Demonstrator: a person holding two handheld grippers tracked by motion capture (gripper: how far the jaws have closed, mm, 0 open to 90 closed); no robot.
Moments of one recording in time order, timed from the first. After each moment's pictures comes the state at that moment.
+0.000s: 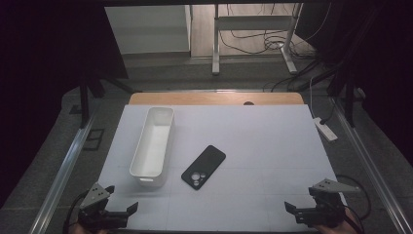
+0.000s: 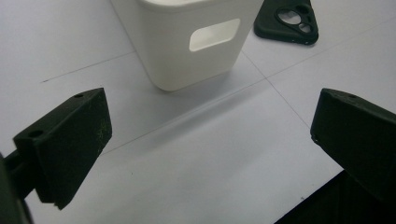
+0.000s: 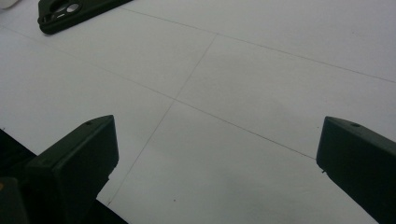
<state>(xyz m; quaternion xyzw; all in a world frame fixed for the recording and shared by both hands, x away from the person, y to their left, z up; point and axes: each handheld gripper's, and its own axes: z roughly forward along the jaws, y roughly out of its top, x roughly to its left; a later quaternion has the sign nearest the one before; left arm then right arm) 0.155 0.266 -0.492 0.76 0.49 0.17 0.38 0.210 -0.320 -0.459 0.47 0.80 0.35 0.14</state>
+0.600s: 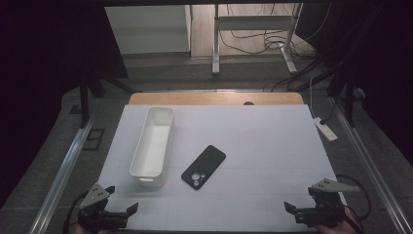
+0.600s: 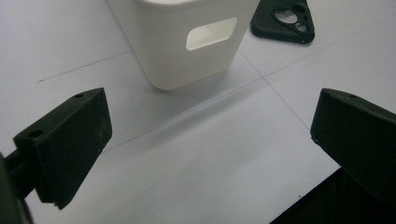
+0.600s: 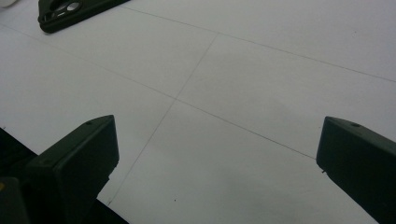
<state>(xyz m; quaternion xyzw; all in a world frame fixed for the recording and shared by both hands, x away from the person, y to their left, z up) 0.155 0.266 -0.492 0.77 0.49 0.16 0.38 0.211 -0.319 -0.459 0.47 0.80 0.35 0.14</state>
